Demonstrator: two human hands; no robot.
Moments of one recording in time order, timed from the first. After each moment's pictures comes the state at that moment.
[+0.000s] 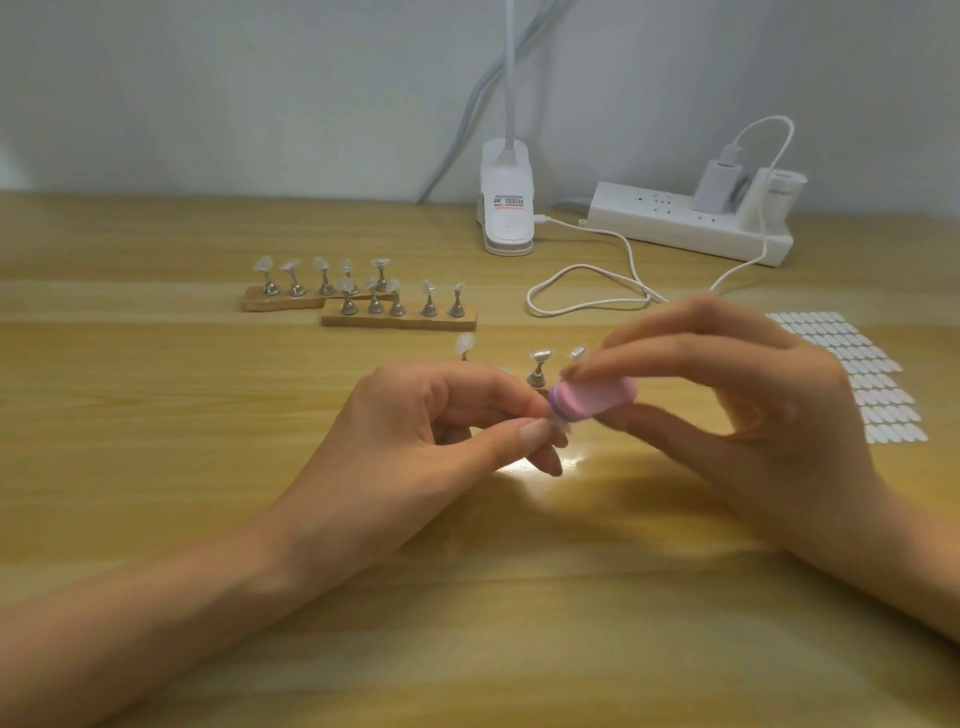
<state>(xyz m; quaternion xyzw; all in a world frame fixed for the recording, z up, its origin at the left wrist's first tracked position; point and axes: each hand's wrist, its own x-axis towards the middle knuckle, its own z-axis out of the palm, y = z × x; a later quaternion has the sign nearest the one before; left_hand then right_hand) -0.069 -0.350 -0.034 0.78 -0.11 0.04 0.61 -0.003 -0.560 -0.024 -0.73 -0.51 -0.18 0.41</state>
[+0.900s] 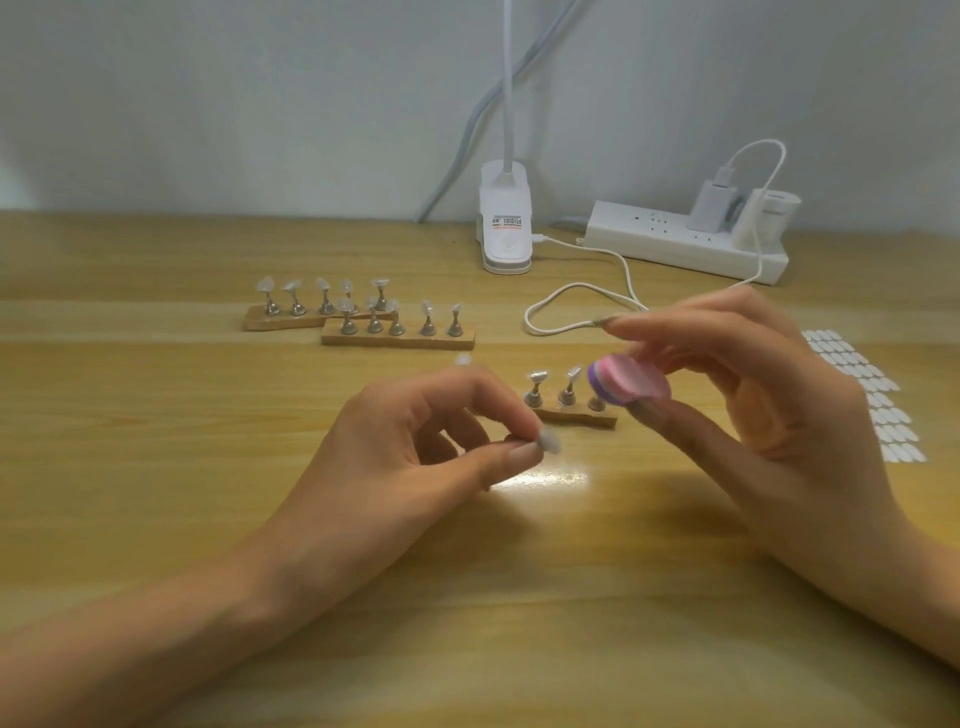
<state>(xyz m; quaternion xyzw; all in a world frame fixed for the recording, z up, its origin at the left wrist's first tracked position) -0.068 -0.348 -0.034 0.79 -0.12 0.09 0.60 0.008 -0.571 -0.030 -0.73 -0.46 -0.17 0.47</state>
